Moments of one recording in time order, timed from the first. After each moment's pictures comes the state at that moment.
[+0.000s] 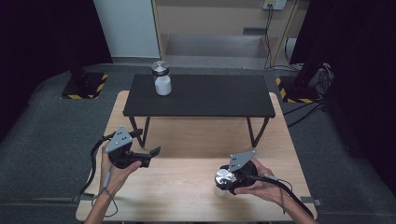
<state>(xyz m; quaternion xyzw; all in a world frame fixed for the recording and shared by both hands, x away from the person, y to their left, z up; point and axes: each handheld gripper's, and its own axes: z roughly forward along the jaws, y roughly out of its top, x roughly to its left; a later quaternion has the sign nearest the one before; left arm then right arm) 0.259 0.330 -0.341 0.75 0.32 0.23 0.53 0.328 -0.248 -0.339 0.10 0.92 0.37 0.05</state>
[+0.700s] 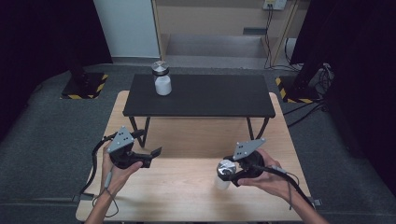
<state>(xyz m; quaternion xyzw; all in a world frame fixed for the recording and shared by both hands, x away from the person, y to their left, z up) 0.259 0.328 -0.342 0.75 0.31 0.23 0.53 0.321 -0.256 -0.279 0.15 0.90 0.39 0.06</state>
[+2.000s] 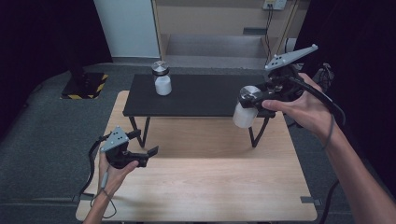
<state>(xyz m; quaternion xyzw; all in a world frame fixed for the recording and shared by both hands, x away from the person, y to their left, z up) 0.258 0.341 -0.347 0.73 0.33 0.22 0.55 0.344 -0.272 -0.080 0.26 0.86 0.41 0.15</state>
